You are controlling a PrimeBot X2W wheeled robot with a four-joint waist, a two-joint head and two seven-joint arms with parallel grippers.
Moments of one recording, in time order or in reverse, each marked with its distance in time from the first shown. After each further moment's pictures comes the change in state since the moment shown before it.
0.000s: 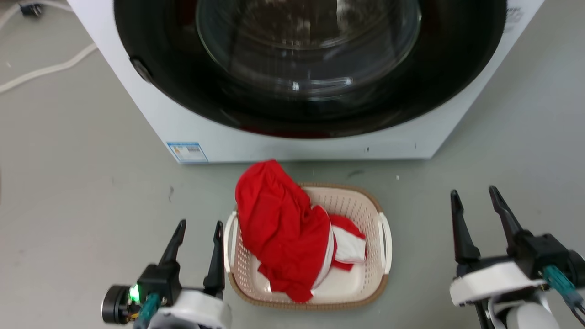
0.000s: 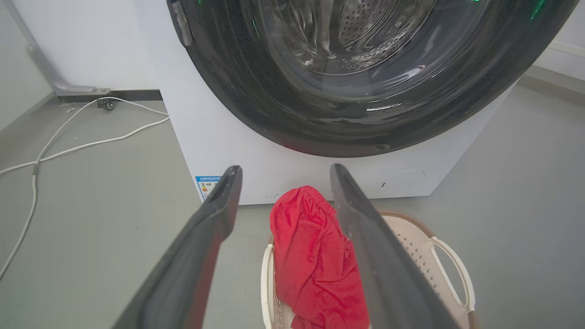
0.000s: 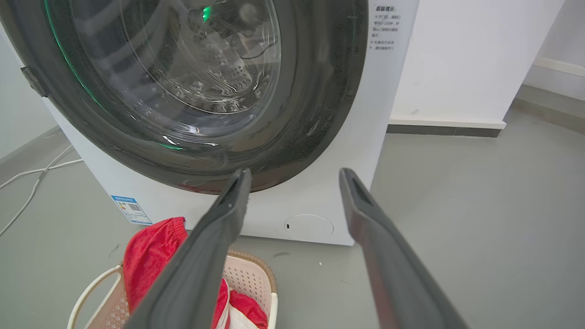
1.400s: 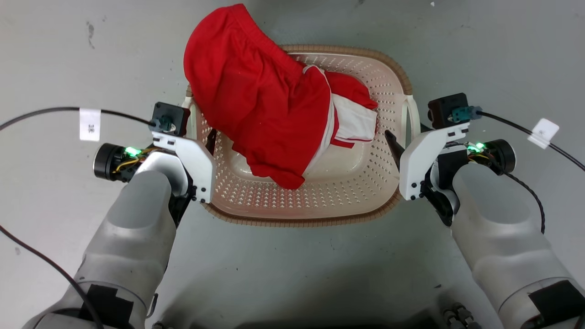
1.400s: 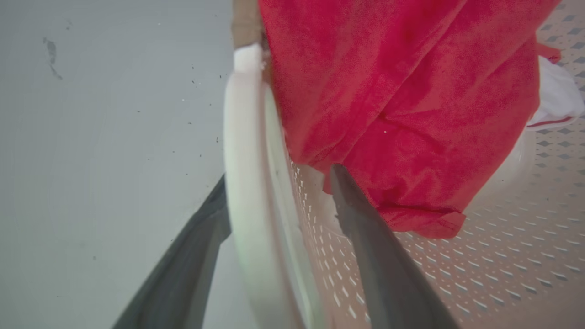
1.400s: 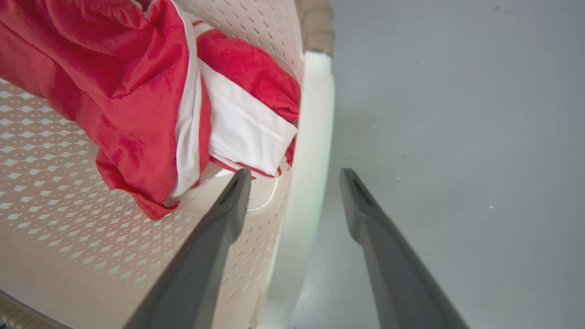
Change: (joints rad) left arm -0.912 0.108 -0.229 1.022 -0.119 -0.102 0.175; right arm -0.824 0.000 0.310 0.988 0.215 0.000 0.270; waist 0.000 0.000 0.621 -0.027
